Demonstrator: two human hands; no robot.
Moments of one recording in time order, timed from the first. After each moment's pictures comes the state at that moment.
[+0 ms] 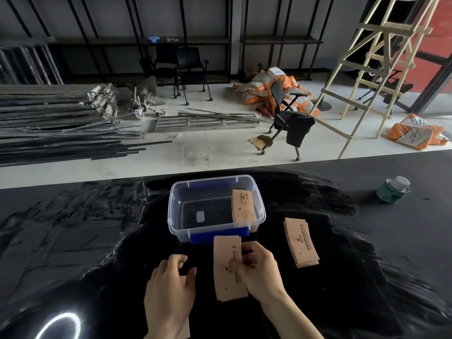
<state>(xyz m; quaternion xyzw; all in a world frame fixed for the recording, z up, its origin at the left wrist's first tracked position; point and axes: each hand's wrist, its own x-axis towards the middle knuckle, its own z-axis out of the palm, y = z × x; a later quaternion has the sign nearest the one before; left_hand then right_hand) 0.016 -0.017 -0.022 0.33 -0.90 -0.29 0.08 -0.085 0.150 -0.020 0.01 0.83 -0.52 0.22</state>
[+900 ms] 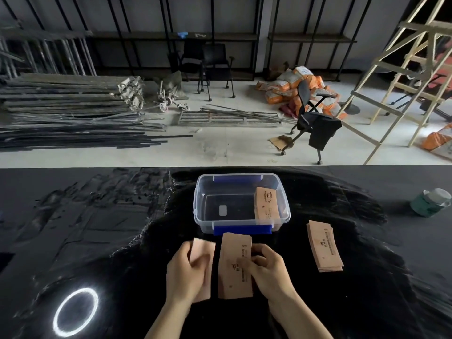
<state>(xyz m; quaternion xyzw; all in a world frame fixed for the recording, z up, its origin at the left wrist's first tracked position) 0.015 -0.041 -0.026 0.39 -0.79 -0.46 0.10 -0.071 0.127 -0.029 0.04 0.74 -0.61 0.28</state>
